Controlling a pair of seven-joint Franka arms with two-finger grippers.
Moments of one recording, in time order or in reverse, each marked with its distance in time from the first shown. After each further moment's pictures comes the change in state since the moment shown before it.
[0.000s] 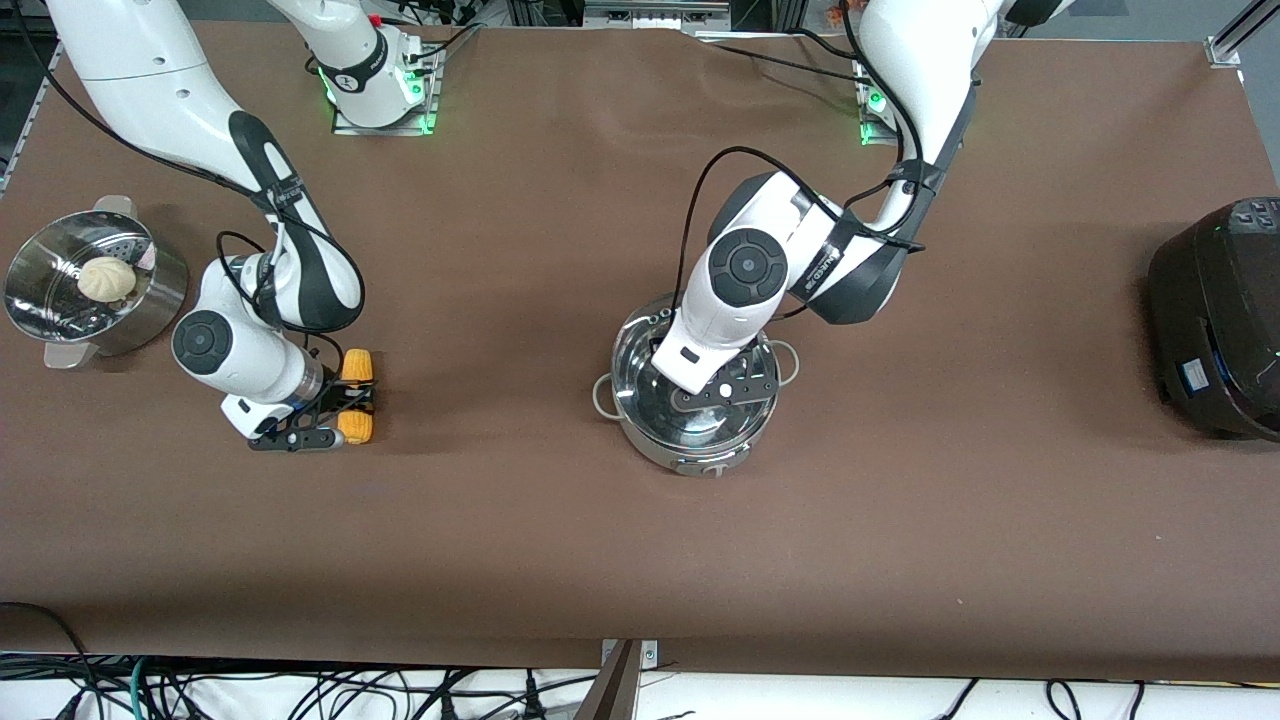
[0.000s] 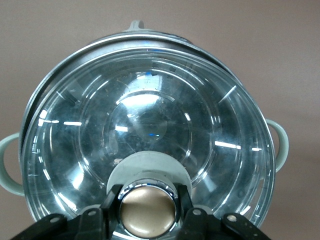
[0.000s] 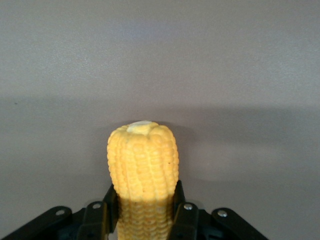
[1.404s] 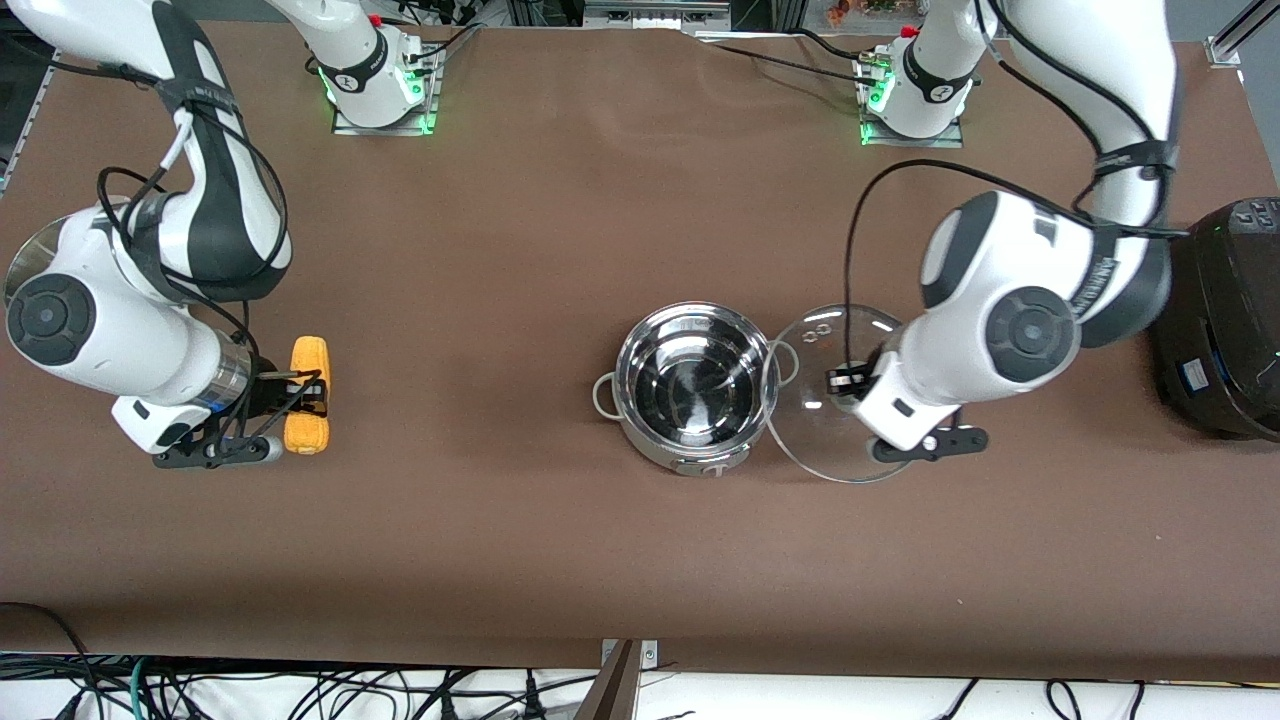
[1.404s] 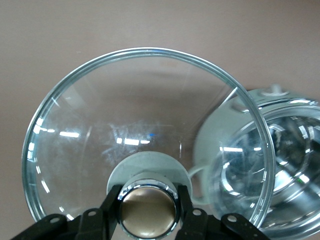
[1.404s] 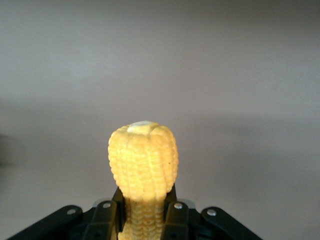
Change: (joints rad) left arm 0.313 -0.123 0.024 0.030 0.000 -0.298 0.380; right arm 0.057 -0.123 0.025 0.428 0.003 -0.549 0.056
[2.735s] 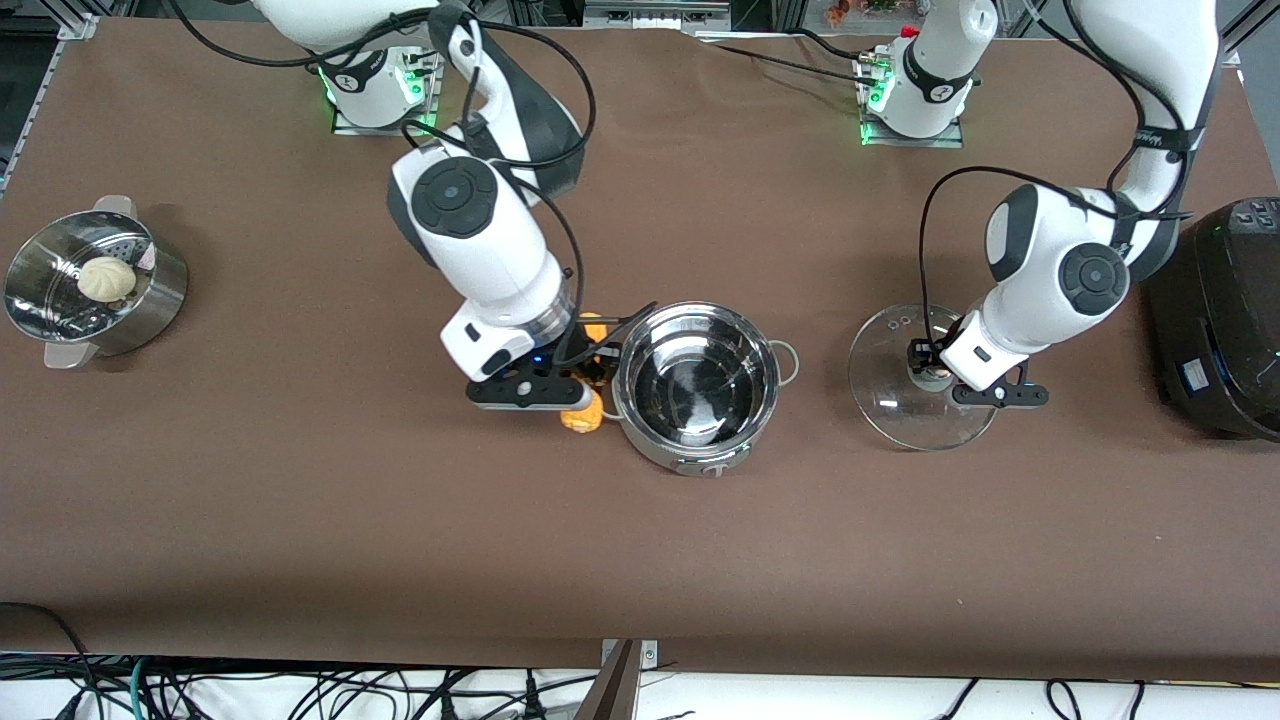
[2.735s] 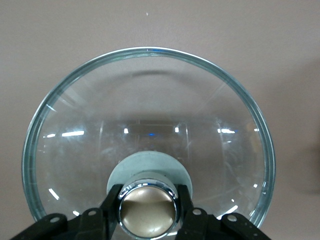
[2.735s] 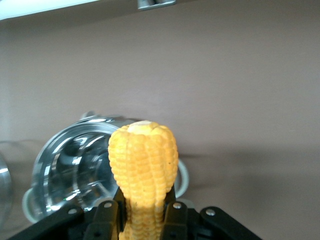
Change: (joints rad) left arm 0.176 -0.248 -0.001 -0.852 0.044 0.738 0.295; right arm 0.468 0.193 0.004 0.284 0.041 0.186 0.592
